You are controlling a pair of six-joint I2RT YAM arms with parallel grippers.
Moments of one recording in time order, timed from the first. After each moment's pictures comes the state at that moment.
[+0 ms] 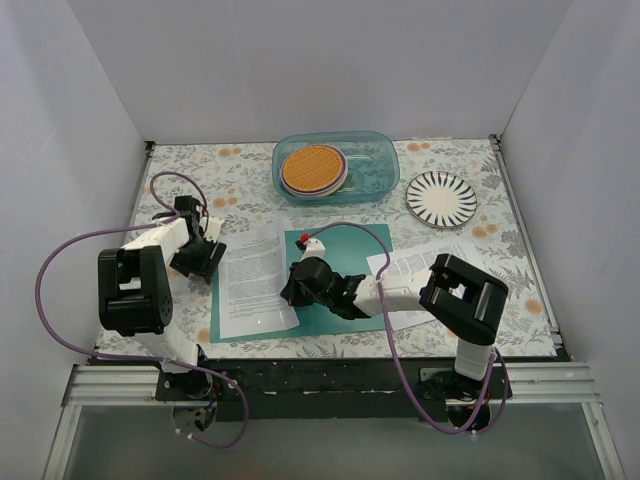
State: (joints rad) left arm 0.06 1.65 0.98 -0.72 -0.04 0.39; right arm 1.15 1.81 0.93 0.27 0.19 0.87
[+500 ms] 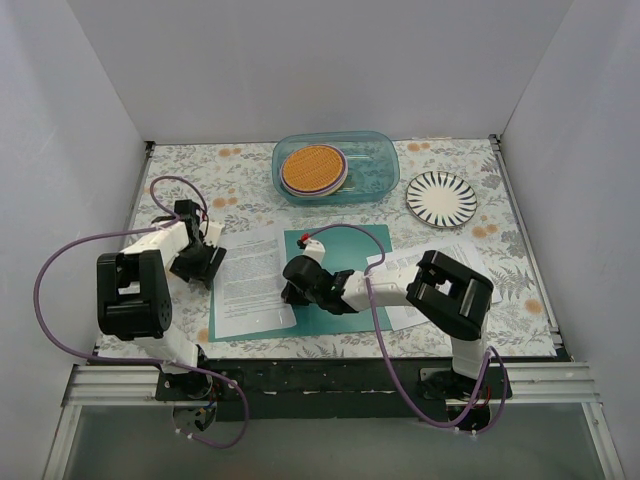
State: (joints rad) left arm 0.06 1.62 0.95 -0.73 -0.04 0.39; right arm 1.15 1.90 1.04 0.09 0.25 1.02
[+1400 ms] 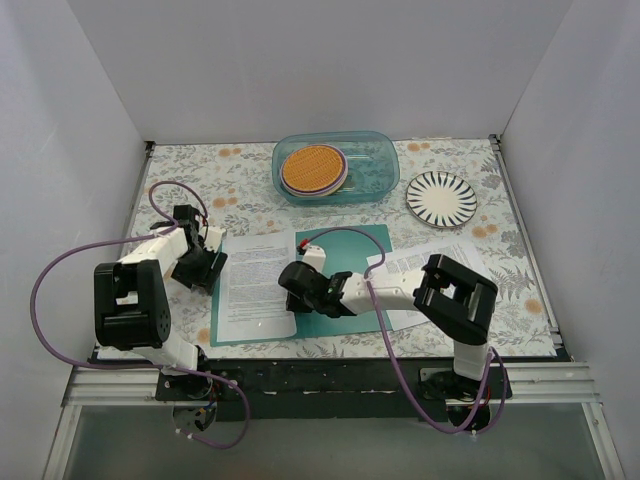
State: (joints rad) left arm 0.06 1.56 0.89 -0.76 0.01 0.39; right arm 1.20 1.86 1.07 -0.10 0.29 1.07
